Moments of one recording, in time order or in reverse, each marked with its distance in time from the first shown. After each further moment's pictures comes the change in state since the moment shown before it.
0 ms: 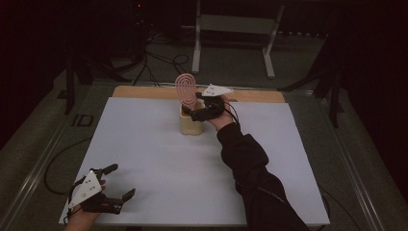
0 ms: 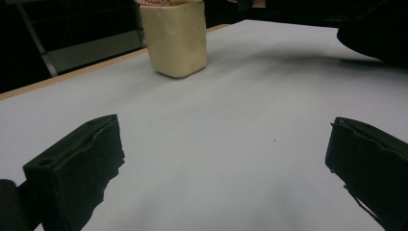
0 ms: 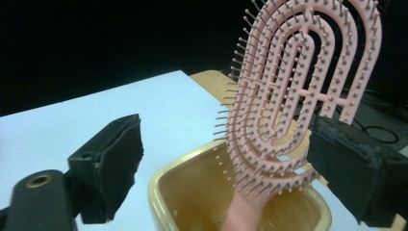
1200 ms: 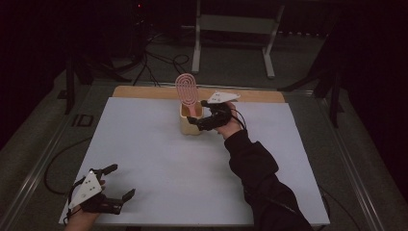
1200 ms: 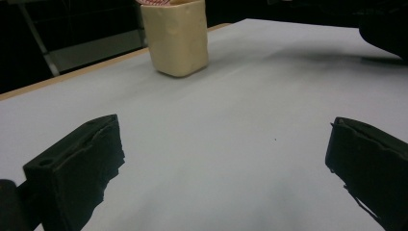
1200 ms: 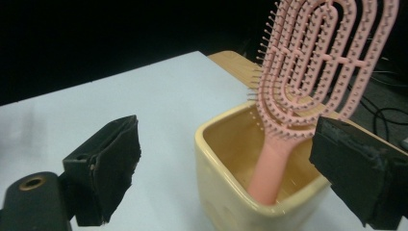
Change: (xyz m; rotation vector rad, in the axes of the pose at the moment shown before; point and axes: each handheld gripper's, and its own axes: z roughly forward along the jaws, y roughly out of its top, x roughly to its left) left arm -0.001 0.000 -0.001 0.003 0.005 0.003; right arm 0.018 -0.004 -0.034 0.073 0.032 0.014
